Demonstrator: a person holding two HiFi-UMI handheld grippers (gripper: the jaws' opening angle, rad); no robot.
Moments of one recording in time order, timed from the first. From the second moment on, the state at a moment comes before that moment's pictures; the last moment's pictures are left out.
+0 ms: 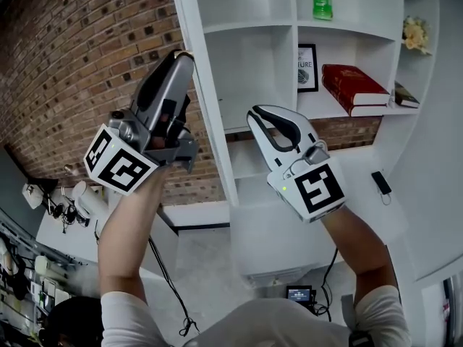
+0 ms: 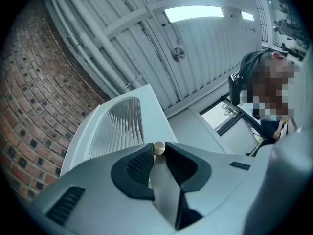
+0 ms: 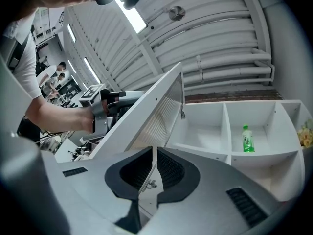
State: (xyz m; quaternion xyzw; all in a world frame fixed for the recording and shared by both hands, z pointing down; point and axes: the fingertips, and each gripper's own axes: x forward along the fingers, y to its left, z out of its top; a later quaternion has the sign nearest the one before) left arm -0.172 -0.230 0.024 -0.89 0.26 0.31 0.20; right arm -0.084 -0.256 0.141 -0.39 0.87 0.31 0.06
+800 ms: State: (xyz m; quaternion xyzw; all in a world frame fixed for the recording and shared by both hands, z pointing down) left arm -0.113 -0.248 0.021 -0.88 0.33 0.28 0.22; right arm -0.032 -0.273 0.139 -0.40 0.85 0.32 0.07
